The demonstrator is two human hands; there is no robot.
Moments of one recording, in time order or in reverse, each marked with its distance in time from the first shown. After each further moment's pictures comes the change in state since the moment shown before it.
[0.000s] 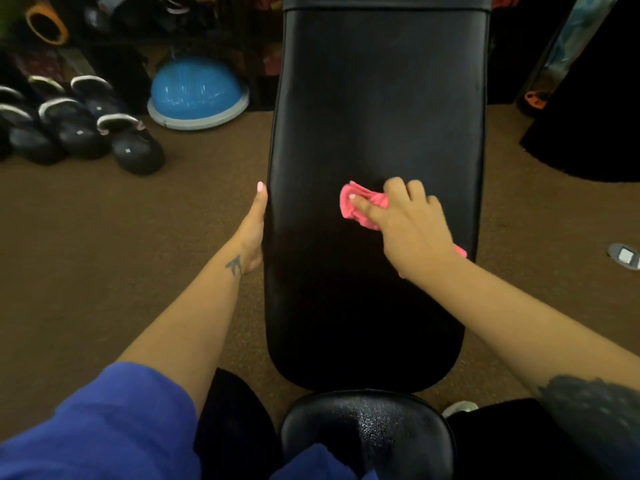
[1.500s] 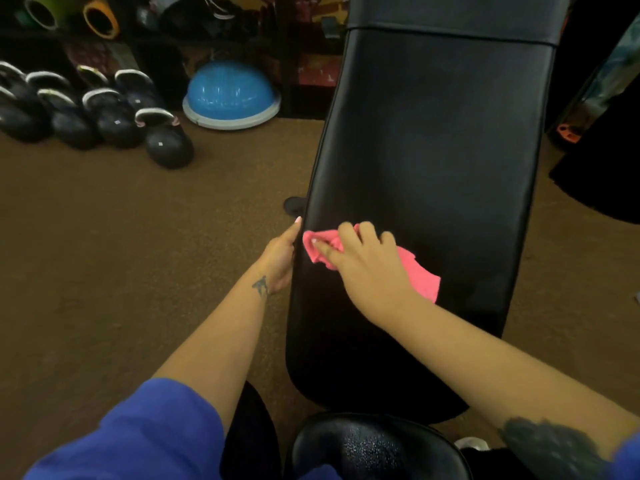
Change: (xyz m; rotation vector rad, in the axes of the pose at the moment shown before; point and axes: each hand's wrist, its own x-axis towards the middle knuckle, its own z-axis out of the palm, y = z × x) left_hand 0.007 -0.035 -0.018 -0.238 0.088 -0.038; right_hand 0.007 -0.085 -0.002 -0.045 -0.032 -0.298
